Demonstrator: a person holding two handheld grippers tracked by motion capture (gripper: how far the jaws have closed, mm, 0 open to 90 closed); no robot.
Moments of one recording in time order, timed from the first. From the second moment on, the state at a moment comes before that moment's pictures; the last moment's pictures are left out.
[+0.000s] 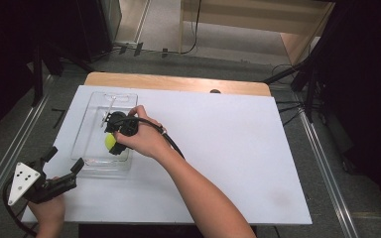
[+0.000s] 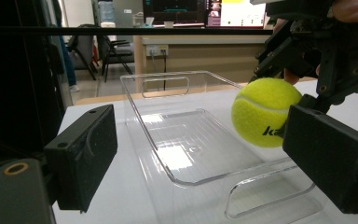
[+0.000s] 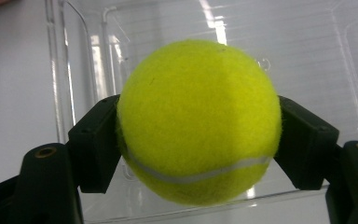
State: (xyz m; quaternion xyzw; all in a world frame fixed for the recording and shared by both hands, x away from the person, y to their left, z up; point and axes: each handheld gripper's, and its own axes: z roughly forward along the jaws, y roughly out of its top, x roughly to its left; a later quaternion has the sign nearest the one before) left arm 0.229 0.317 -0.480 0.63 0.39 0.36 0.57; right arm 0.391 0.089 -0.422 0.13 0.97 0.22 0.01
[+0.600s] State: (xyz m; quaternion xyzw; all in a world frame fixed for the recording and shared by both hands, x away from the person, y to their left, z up) left arm 0.229 0.317 -0.480 0.63 0.39 0.36 0.56; right arm 0.386 0.085 -0.421 0.12 0.96 0.23 0.04
